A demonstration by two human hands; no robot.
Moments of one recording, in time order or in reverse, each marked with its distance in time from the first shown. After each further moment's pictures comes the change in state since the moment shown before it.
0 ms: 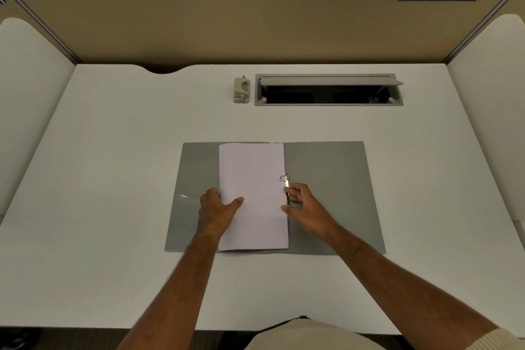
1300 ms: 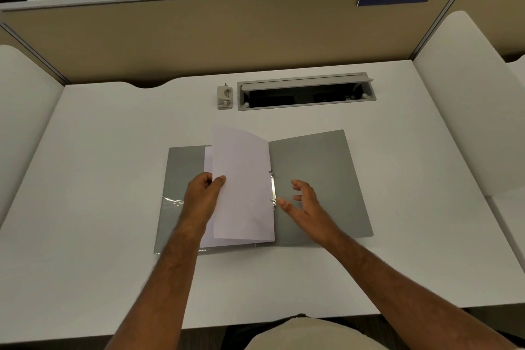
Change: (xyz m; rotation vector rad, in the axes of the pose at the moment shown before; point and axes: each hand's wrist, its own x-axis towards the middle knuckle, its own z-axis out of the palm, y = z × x) left_hand -0.051 0.054 -0.037 -0.335 -0.020 0.185; right_hand -0.066 -0.011 -0.013 0.023 0.159 -0.083
